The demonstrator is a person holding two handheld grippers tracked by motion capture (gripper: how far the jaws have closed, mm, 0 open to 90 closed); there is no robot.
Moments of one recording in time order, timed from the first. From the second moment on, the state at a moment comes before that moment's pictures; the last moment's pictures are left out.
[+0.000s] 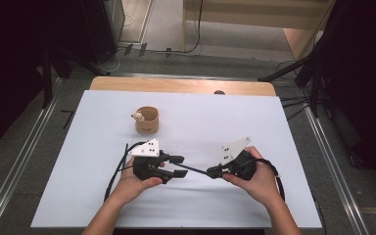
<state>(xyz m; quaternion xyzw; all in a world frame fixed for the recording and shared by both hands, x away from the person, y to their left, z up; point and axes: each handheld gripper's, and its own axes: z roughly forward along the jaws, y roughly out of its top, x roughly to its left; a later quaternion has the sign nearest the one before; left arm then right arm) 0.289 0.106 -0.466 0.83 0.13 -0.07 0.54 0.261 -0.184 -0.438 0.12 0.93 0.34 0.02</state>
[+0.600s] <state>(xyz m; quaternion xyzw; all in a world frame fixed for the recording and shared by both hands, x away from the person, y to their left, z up) 0.293 0.100 -0.469 0.84 0.12 -0.12 0.52 0.260 -0.182 -0.439 0.11 0.94 0.33 0.01</state>
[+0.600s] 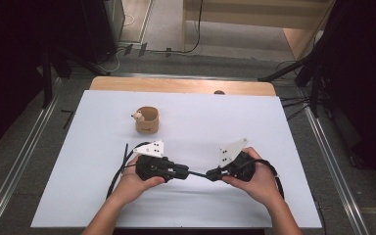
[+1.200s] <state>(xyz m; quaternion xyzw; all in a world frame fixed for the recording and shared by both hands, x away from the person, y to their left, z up) 0.298 0.108 -0.465 0.83 0.12 -0.12 0.53 0.265 -0.191 -0.439 0.15 0.92 0.37 0.04</state>
